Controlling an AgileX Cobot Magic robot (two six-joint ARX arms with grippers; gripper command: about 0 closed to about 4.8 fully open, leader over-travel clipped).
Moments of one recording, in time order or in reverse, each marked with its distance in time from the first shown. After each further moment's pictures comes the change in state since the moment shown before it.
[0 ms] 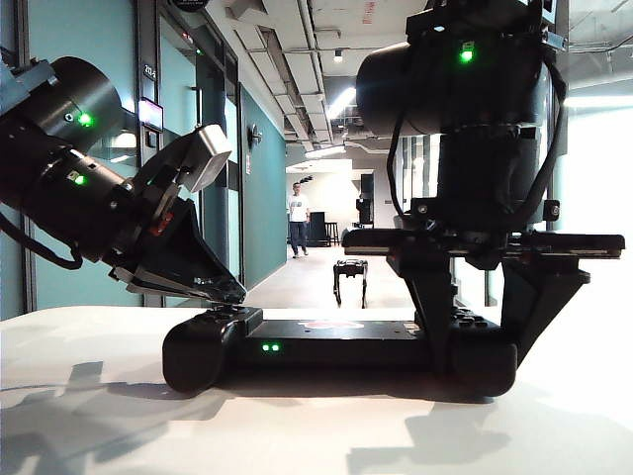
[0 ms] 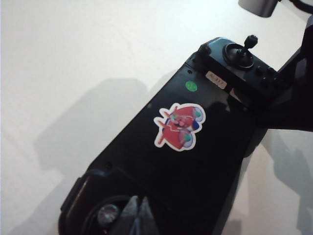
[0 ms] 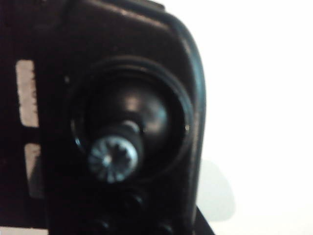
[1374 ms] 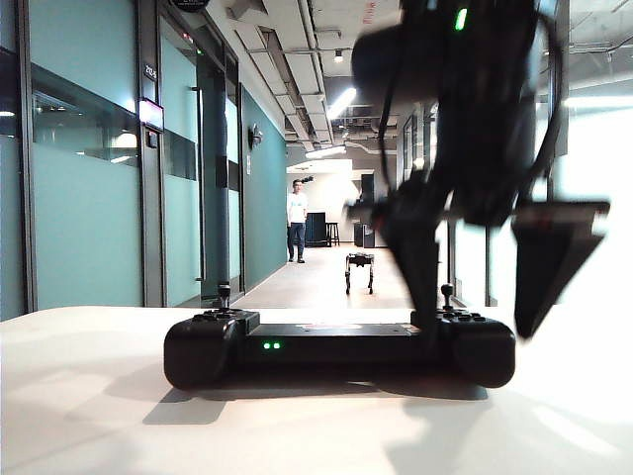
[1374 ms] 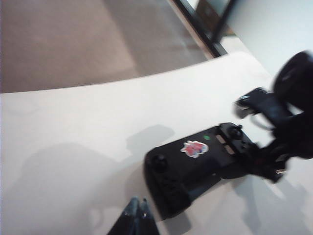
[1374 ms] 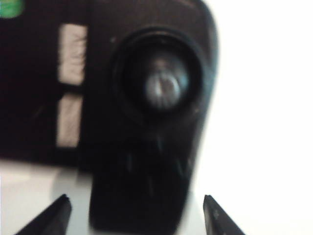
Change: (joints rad) left arm 0.000 -1.001 0.170 -0.856 -0.508 -0.338; right arm 0.003 -0.027 0.084 -0.146 0.000 -0.156
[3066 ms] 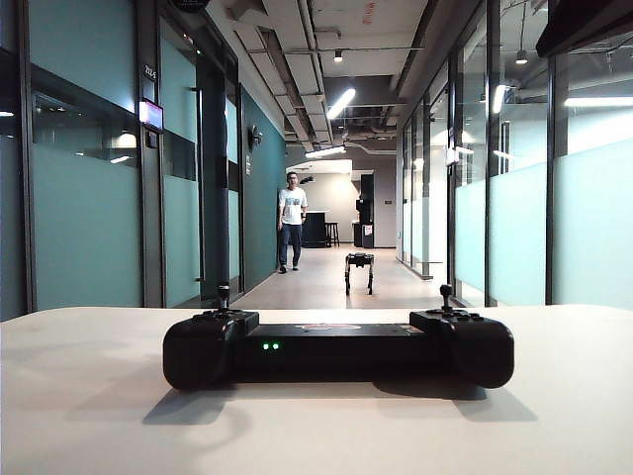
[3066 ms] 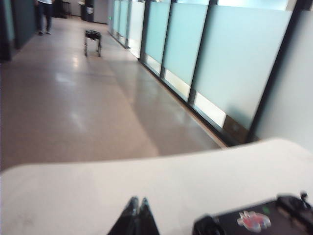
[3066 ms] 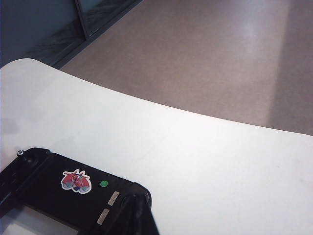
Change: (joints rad) left arm 0.000 -0.594 -0.761 0.681 -0.167 0.024; right arm -0.001 -0.987 -0.521 0.624 0.208 -0.398
